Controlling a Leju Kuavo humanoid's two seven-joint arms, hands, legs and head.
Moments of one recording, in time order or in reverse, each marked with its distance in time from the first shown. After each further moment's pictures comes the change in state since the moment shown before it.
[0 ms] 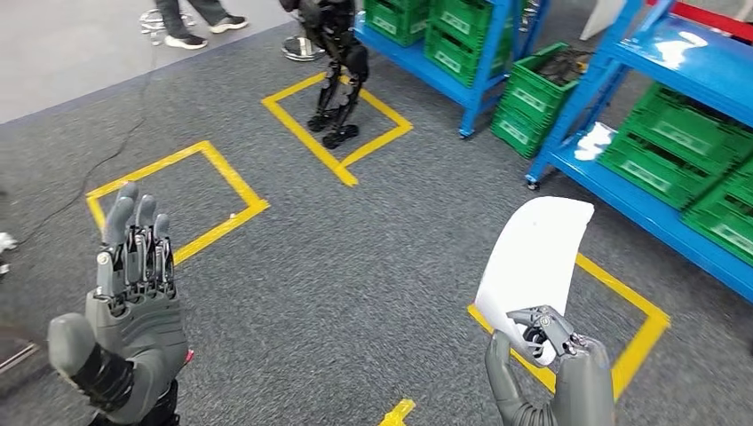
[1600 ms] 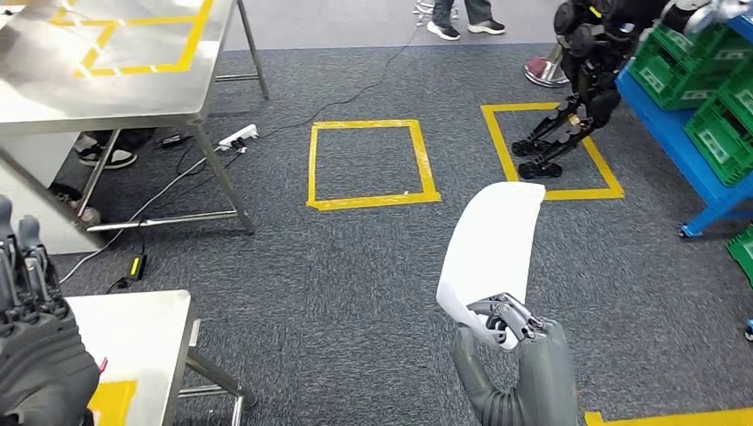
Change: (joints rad) left arm 0.005 0.088 0.001 -0.203 -0.262 0.072 0.171; right arm -0.039 0.063 -0.009 0.053 -0.109 0.070 -0.138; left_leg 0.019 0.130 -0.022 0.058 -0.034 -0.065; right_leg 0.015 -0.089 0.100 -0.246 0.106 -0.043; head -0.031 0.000
